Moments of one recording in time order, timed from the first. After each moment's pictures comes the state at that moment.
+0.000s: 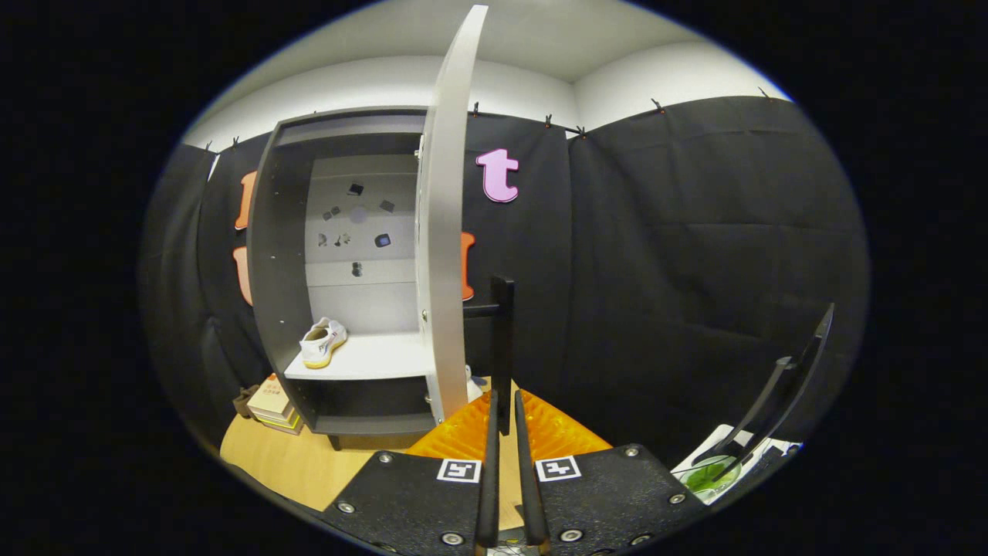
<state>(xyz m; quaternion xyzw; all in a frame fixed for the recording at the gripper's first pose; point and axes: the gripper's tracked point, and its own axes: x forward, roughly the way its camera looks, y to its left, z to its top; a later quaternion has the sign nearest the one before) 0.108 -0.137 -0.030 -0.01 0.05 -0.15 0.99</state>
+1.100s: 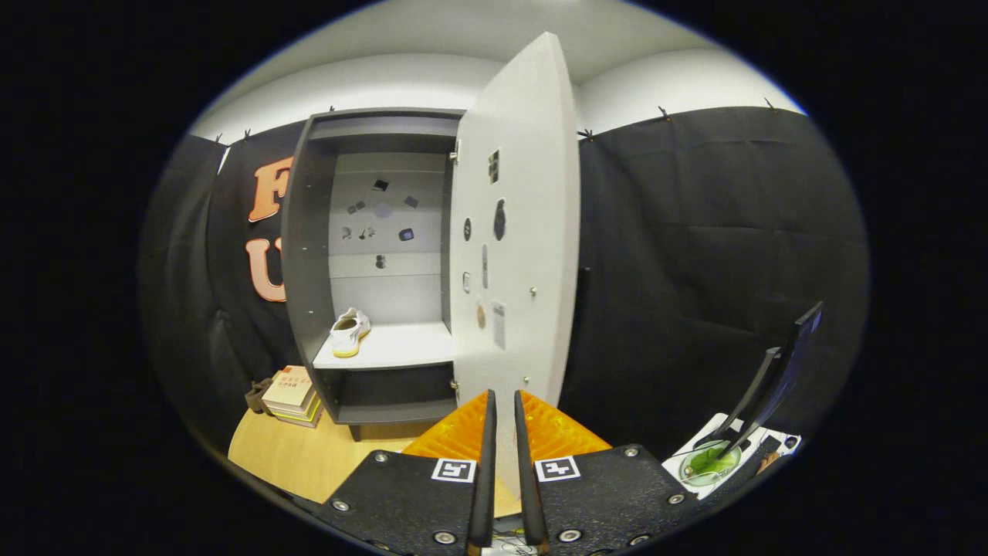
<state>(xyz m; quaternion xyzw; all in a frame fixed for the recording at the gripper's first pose) 0.063 -0.037 -0.039 -0.01 0.07 -0.14 0.99</state>
